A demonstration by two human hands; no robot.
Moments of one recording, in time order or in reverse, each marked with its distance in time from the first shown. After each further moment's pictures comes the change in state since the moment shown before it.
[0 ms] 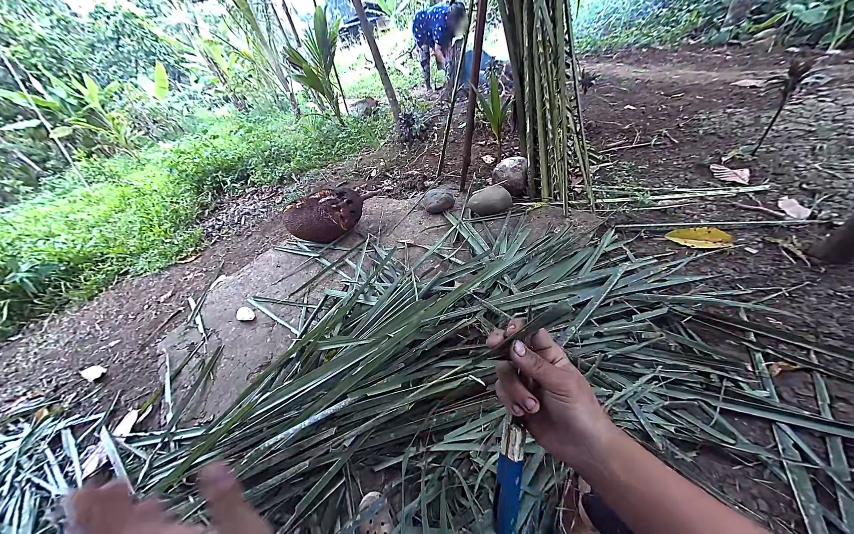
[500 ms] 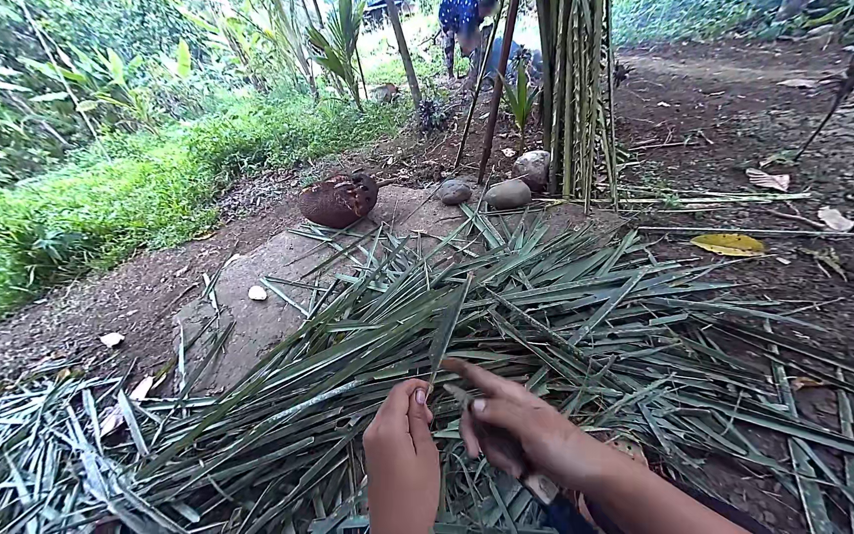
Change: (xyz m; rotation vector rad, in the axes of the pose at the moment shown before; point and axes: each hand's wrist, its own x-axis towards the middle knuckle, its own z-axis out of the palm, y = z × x) left_hand -0.059 0.069 0.072 0.052 -0.594 -0.018; right_hand -0.014 0.014 0.008 -0.538 -0.398 0.501
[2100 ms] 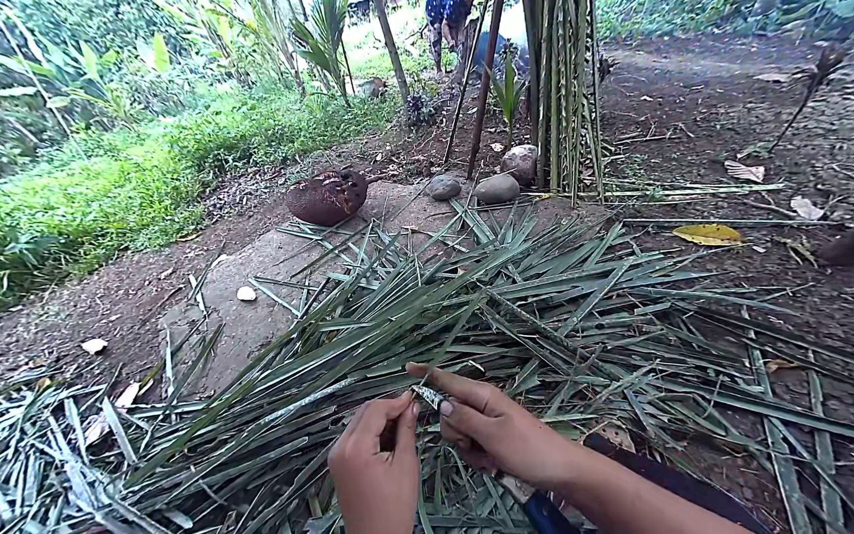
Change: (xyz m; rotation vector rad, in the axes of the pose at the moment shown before) left_hand -0.009 -0.007 -0.014 -0.063 0.070 0.039; right_hand 0.007 -0.004 0.021 -0.059 0.004 0.036
